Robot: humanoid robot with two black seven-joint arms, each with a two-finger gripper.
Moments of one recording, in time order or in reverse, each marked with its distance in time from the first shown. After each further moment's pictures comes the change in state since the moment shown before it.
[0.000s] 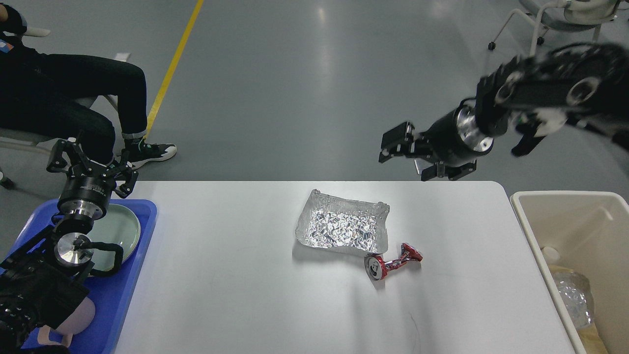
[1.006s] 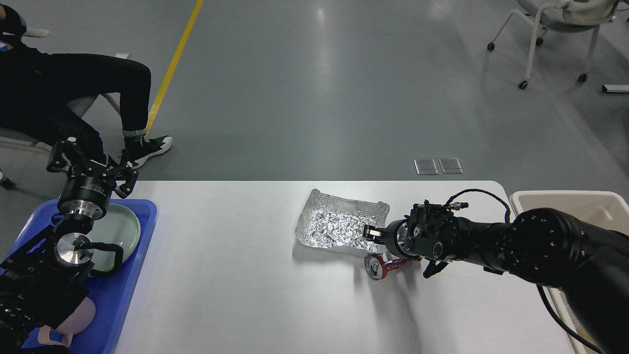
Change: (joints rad) left arm 0.000 0.000 0.000 0.000 0.000 0.000 0.000; right arm -0.550 0.309 -0.017 -0.482 -0.081 -0.298 0.006
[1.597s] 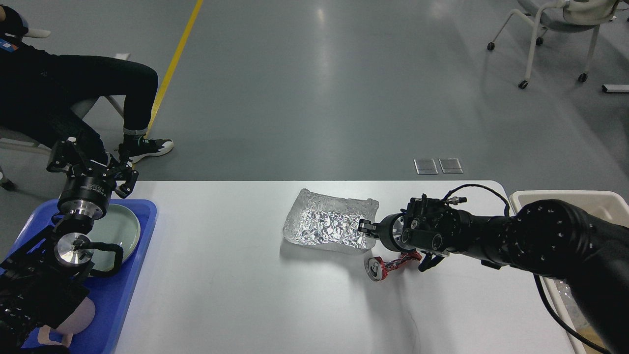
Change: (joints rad) left arm 0.000 0.000 0.000 0.000 0.000 0.000 0.000; right arm 0.069 -0.052 0.091 0.077 0.007 0.014 0.005
